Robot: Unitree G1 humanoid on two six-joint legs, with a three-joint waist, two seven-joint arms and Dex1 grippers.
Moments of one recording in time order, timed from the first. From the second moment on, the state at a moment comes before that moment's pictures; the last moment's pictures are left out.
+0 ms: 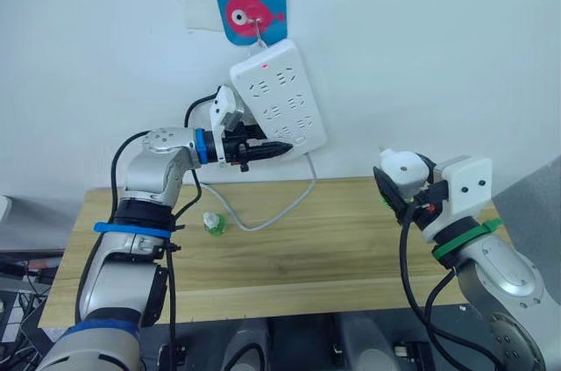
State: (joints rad) left arm -0.82 0.54 -0.06 0.43 -0.37 0.30 -1.23; right arm -0.01 -0.34 -0.09 -0.99 0.35 0.85 0.14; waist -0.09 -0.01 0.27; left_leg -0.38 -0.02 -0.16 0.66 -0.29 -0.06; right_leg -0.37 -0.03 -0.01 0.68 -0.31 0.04
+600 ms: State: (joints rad) left arm -0.50 0.81 0.10 0.30 -0.38 0.47 -1.16; right arm -0.03 -0.34 -0.07 -0.88 0.36 0.75 0.19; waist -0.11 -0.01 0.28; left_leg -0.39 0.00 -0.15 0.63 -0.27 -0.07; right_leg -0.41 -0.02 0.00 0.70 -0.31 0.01
